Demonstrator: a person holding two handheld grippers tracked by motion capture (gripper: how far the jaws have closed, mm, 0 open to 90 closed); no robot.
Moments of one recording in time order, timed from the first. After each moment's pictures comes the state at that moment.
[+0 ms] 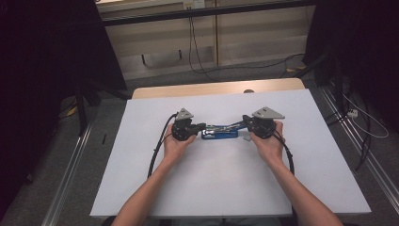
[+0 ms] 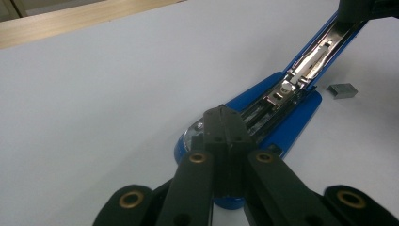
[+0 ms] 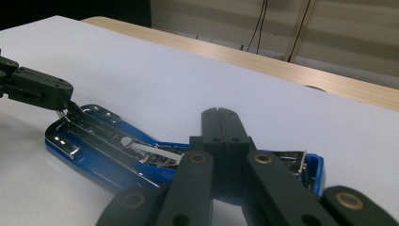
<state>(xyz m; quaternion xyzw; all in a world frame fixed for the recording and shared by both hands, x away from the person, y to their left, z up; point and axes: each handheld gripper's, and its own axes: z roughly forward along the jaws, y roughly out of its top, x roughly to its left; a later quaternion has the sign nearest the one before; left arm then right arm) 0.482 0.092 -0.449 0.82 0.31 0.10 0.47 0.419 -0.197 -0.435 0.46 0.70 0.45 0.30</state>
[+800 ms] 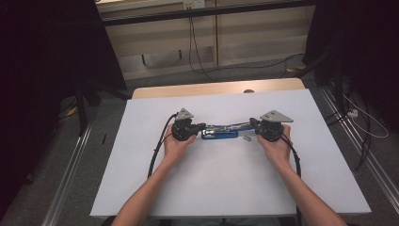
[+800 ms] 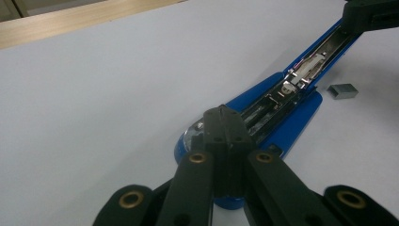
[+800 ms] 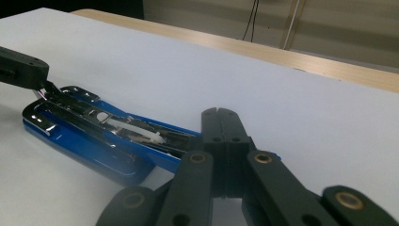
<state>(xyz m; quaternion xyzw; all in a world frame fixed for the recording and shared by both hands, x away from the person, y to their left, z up) 0.482 0.092 -0.449 0.82 0.31 0.10 0.47 0.413 -0.219 -0.448 0.48 0.70 0.45 0.30</state>
